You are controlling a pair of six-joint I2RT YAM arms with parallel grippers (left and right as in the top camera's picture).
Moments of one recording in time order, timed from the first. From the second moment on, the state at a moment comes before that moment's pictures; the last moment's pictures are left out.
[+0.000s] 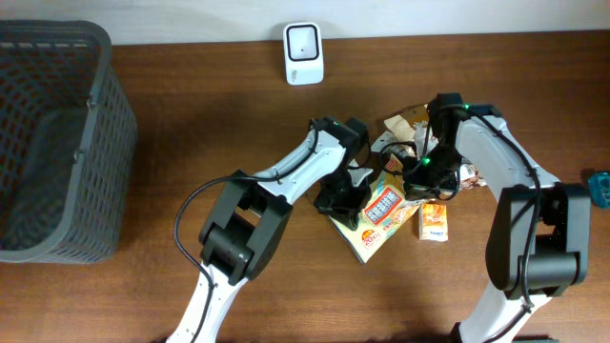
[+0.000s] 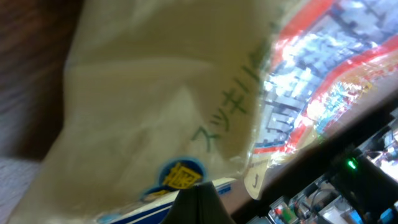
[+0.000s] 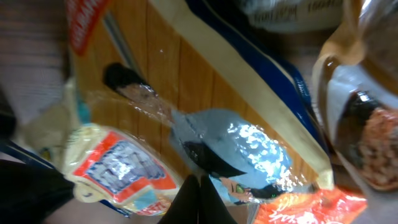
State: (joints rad) left arm -0.68 2.37 1.87 -1.26 0.54 -0.20; right arm 0.03 1.93 1.35 -1.11 -0.28 0.09
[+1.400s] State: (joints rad) left arm -0.51 2.19 1.65 -0.95 -0.06 -0.11; right arm 0.07 1.93 1.35 -0.80 -0.45 0.39
